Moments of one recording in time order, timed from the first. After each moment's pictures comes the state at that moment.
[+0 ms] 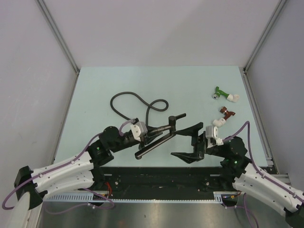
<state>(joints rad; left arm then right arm) -0.99 0.80 0.53 0.34 0.22 0.09 0.83 0.52 0.32 0.60 -0.60 0.19</state>
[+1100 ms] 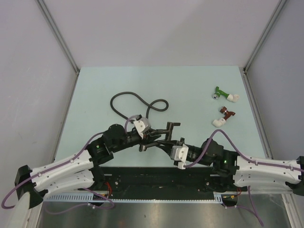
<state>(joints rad) -1.00 0.83 0.60 0.11 0.13 -0.03 1.33 0.79 0.55 0.29 0.02 -0.59</state>
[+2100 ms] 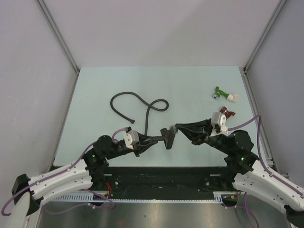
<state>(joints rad) -0.99 0.63 0.35 0.37 0.25 0.02 0.88 0.54 0.55 0.37 -0.30 0.10</state>
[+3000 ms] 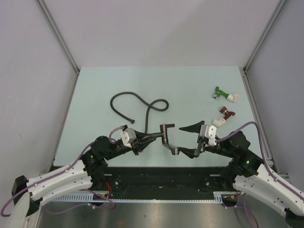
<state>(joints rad) -0.99 0.60 0.35 0.36 0.18 0.00 0.86 0.49 0.56 0.00 -0.42 -0.15</state>
